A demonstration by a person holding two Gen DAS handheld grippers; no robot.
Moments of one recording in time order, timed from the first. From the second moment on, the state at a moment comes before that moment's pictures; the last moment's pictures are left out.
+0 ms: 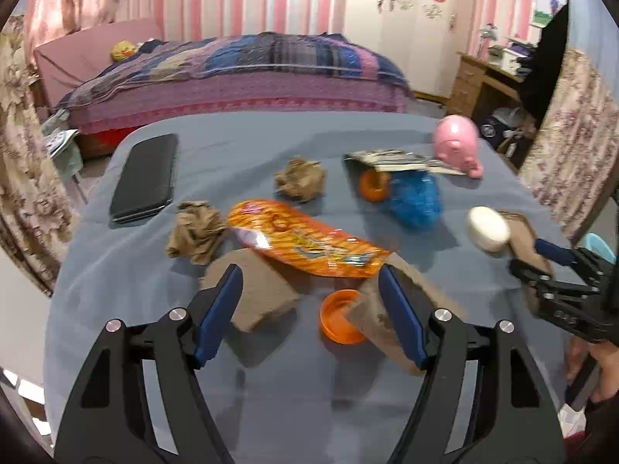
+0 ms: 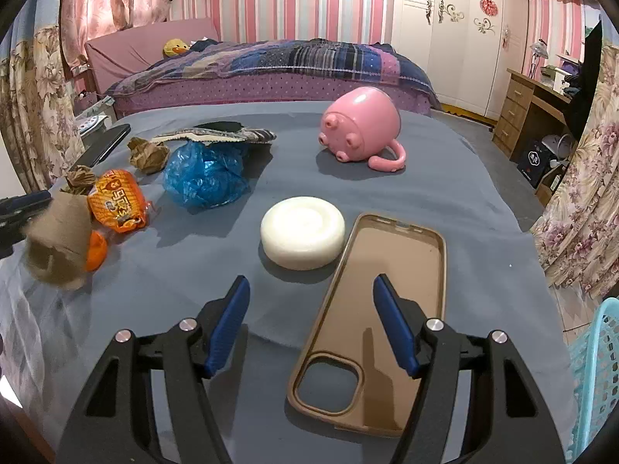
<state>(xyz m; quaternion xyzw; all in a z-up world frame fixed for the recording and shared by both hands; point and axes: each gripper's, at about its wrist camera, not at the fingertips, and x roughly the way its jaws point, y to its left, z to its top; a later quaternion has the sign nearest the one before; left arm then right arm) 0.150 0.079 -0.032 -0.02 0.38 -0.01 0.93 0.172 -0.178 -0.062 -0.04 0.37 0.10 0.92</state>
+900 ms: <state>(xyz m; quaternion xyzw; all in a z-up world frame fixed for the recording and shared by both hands) 0.150 0.028 -0.028 -0.03 0.38 -0.12 0.92 0.169 -0.181 -0.058 -0.05 0.36 0.08 0.93</state>
